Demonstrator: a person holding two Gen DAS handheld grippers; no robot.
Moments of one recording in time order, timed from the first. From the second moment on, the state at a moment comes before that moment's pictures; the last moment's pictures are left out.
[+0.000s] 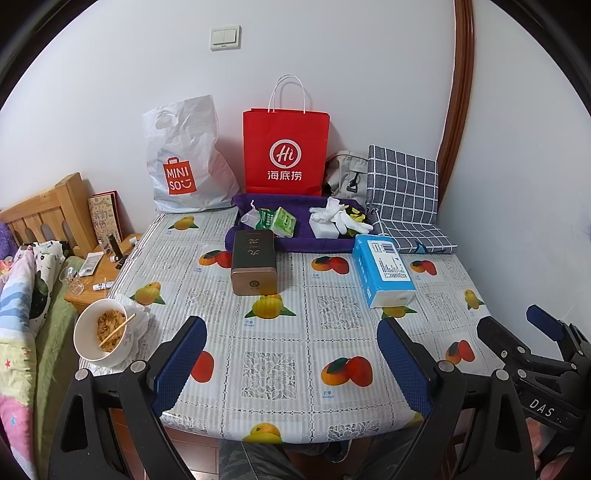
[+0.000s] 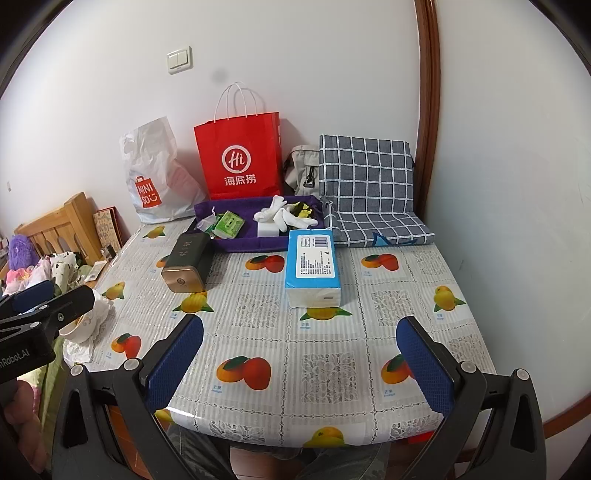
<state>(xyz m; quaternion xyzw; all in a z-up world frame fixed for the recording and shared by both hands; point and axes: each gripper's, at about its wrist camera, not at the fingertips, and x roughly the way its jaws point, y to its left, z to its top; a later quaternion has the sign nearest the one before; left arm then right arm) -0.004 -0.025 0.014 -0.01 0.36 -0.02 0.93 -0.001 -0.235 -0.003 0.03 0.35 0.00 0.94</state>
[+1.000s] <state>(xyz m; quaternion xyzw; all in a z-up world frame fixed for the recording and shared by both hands) -0.003 -0.030 0.014 -0.02 0.36 -0.02 0.93 -0.005 -0.231 0.006 0.03 0.34 0.01 0.94</state>
